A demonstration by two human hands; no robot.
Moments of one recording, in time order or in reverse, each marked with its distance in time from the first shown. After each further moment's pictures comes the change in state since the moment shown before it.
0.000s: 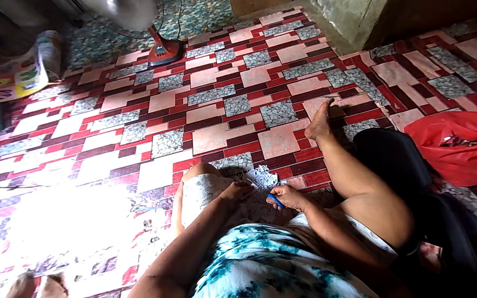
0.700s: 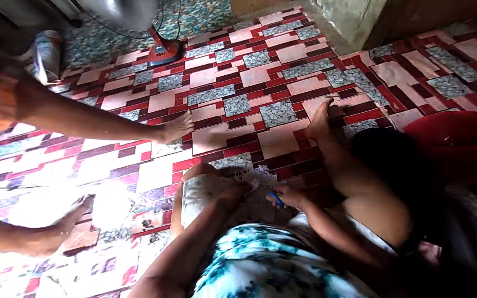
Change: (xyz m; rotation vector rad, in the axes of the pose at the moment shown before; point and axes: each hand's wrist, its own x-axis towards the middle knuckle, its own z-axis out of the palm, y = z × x) left_hand -0.006 -0.001 0.002 0.082 0.085 -0.002; right_hand -0.003 -0.004 -0.001 -0.050 0.024 0.069
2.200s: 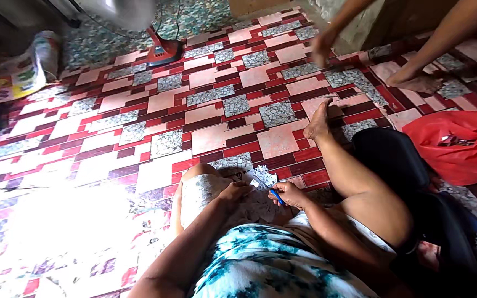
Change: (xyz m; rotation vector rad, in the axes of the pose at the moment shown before) left_hand 0.004 0.001 -0.001 -0.104 -0.043 -0.007; right_hand 0.002 0.004 -0.003 0.100 0.043 -0.108
